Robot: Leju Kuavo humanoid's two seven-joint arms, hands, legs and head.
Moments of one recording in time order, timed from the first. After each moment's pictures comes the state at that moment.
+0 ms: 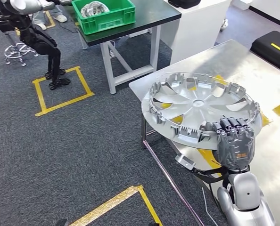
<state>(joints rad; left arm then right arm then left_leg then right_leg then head) -0.07 -0.08 0.39 -0.21 -0.23 0.03 0.03 -0.08 -0.10 0.32 -1.70 1.55 -0.69 -0.01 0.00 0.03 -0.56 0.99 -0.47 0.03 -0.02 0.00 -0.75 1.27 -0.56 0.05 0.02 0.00</state>
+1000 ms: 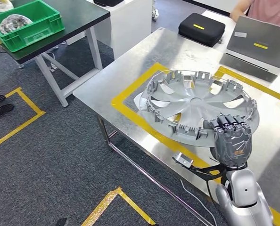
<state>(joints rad) -0.07 -0.08 0.39 -0.21 -0.23 0.02 0.03 -0.10 -0.10 0.32 -1.68 1.55 -0.69 -0.01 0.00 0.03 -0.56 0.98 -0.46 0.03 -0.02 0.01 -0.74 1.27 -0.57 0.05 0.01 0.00</state>
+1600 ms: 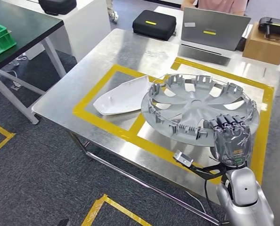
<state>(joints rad) -0.07 -0.07 0.39 -0.21 -0.23 0.03 0.03 -0.11 -0.10 0.33 -1.67 1.55 -0.69 -0.01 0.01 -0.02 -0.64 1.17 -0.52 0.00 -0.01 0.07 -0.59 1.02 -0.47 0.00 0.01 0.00</state>
